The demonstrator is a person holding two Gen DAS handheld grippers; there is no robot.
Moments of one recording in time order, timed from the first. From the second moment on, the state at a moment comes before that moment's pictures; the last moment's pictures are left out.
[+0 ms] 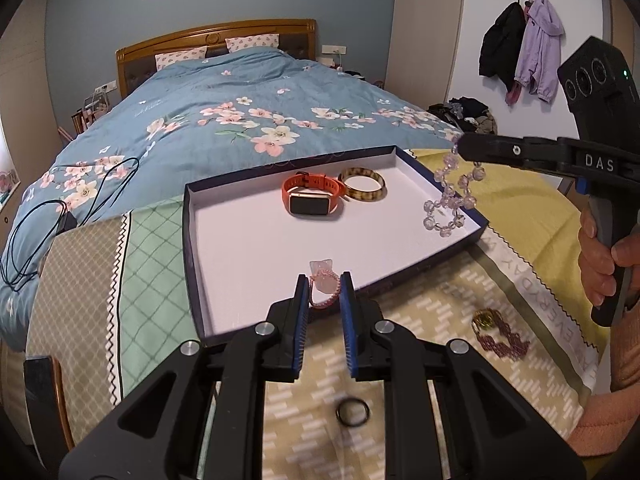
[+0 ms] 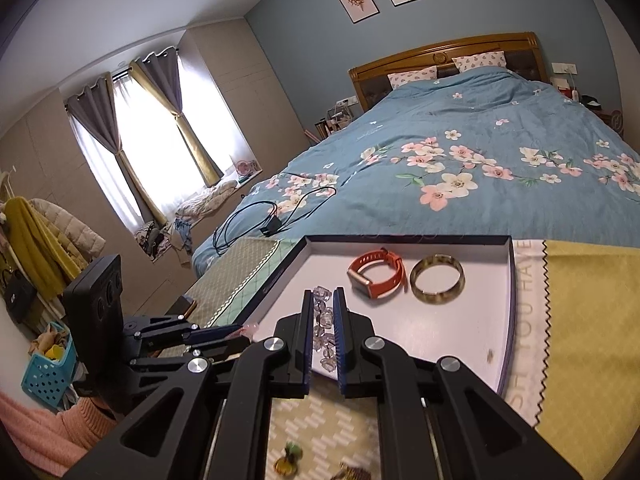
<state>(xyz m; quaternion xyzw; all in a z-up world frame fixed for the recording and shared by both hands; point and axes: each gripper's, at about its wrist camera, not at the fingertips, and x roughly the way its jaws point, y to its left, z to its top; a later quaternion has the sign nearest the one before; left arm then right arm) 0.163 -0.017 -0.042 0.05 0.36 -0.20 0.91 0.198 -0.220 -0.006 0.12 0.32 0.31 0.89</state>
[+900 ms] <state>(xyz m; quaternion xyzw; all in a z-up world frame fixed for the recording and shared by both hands) 0.257 -0.039 -0.071 0.07 0.41 -0.17 0.89 0.277 -0.207 -0.046 0.13 0.37 0.28 0.88</state>
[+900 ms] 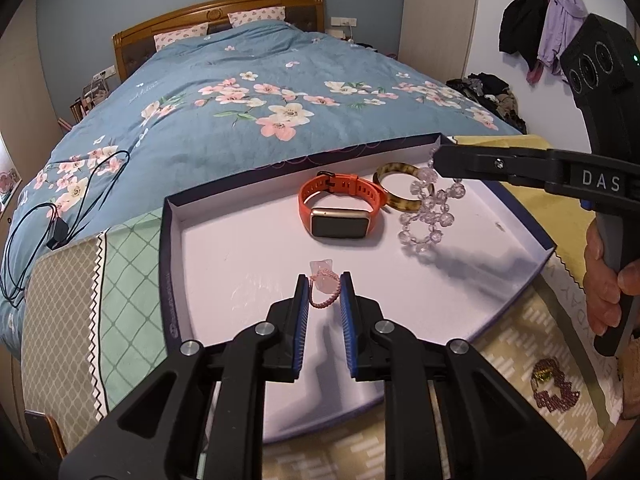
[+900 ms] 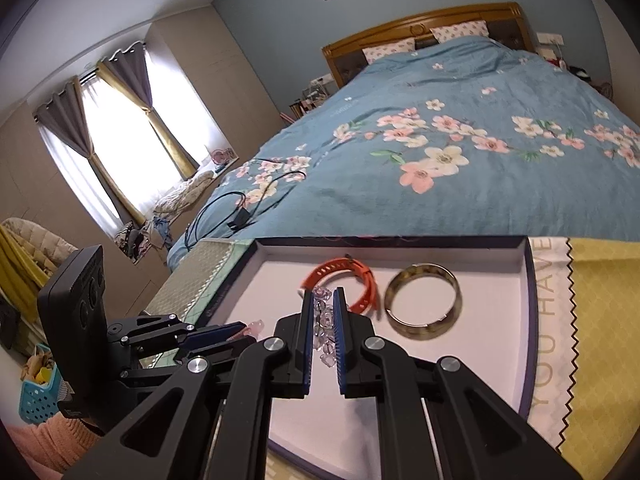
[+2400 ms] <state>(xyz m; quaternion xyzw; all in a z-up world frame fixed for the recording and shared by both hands) 0.154 0.010 -0.039 0.02 0.33 -0.19 0.92 0.147 -0.233 -0.063 0.03 0.41 0.28 0.87</state>
